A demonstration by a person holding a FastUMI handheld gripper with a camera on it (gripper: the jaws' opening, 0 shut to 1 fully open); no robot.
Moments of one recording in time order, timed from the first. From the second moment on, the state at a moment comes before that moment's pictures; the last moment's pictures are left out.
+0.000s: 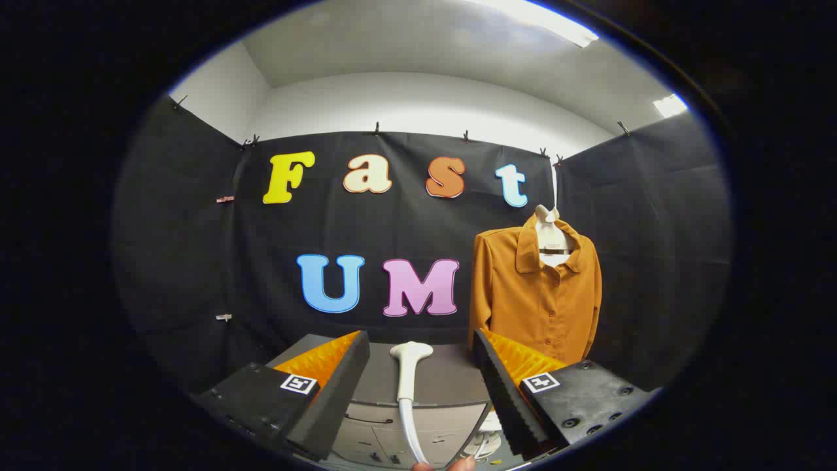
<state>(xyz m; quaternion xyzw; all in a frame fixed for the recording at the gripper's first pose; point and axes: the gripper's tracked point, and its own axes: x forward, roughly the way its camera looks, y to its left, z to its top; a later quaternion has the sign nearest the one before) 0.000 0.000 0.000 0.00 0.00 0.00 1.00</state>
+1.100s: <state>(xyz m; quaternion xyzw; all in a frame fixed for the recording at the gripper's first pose) 0.011 -0.010 -0.023 0.01 0.04 0.01 1.00</state>
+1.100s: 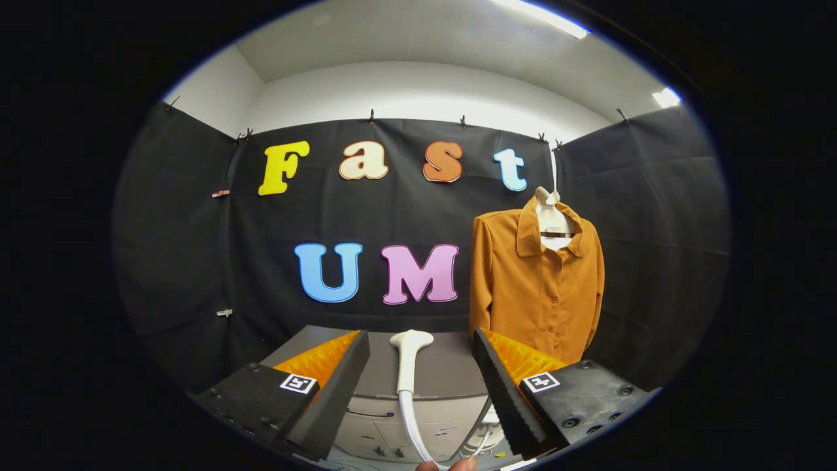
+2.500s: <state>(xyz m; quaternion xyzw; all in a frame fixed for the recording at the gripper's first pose) 0.162 0.034 -0.248 -0.02 0.33 0.01 0.95</state>
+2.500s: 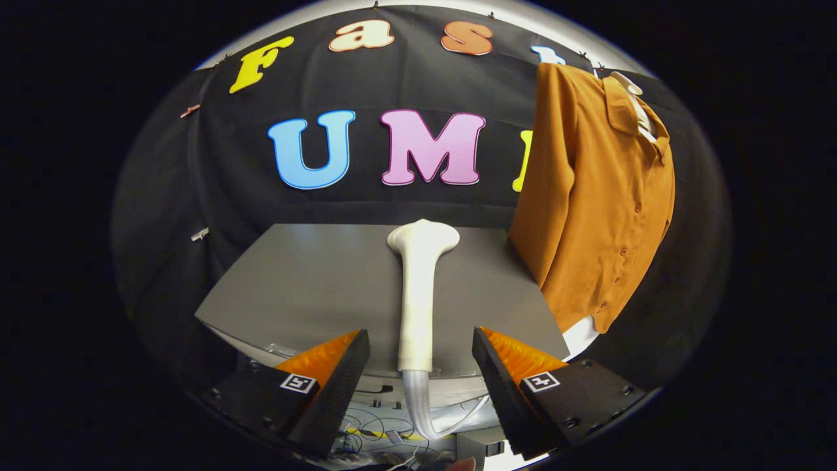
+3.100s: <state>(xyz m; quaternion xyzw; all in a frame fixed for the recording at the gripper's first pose) 0.208 0.035 -0.289 -0.05 0.32 -0.01 0.95</state>
